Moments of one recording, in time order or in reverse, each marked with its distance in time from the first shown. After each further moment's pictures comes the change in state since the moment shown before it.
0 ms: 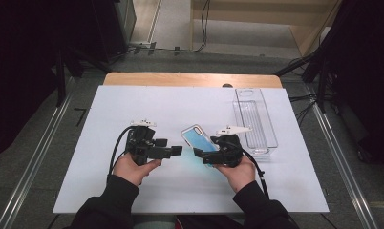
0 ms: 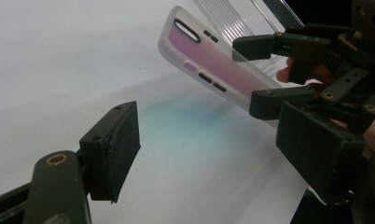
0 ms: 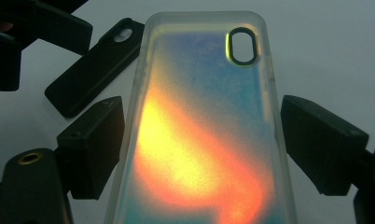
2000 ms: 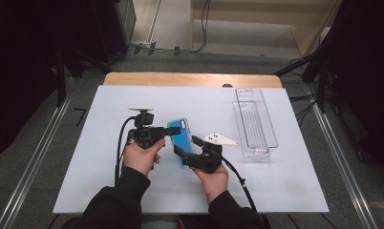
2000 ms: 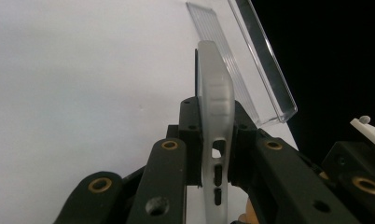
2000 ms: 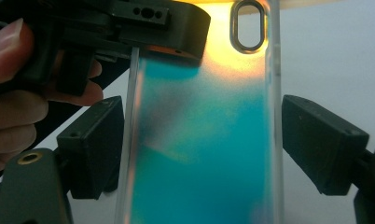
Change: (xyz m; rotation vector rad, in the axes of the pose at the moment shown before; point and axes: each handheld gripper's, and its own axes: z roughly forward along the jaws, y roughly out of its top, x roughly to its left) left arm 0.021 0.028 0.016 -0.097 -0.057 -0.299; right arm 0.037 -0.016 0.042 -0.294 0.074 0.111
